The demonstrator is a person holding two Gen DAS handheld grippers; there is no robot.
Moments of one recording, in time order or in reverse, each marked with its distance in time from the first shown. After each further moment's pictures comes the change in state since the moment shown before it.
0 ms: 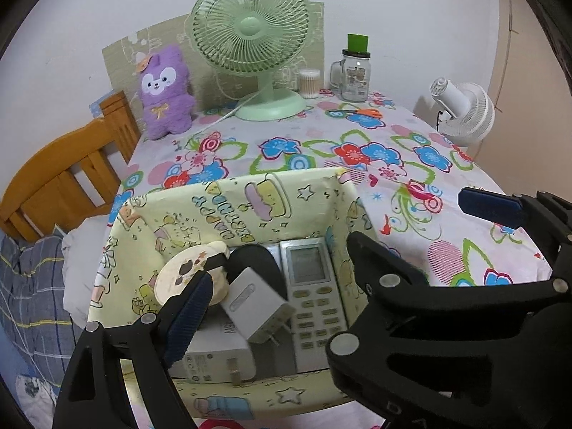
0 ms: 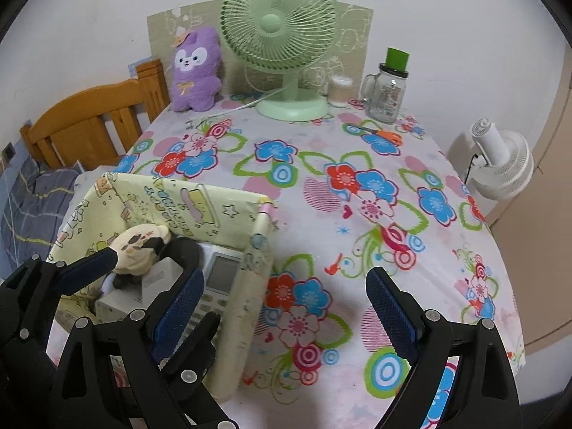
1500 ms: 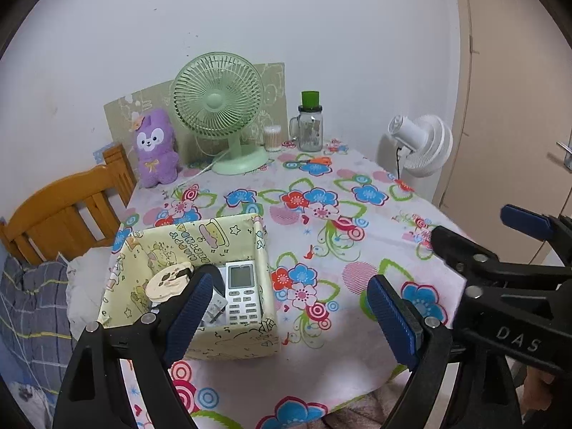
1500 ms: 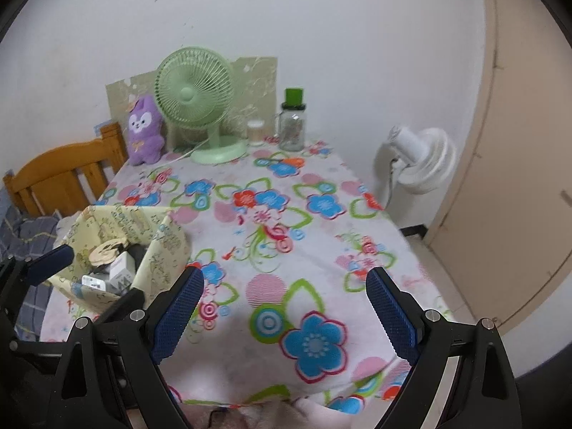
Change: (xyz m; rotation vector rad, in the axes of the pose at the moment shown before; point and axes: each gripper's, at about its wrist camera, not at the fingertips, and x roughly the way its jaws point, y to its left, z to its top) left arm -0.106 -0.066 -0.017 0.022 -0.184 -0.050; right arm -0.129 -0.100 -0.065 0.137 -0.190 -0.156
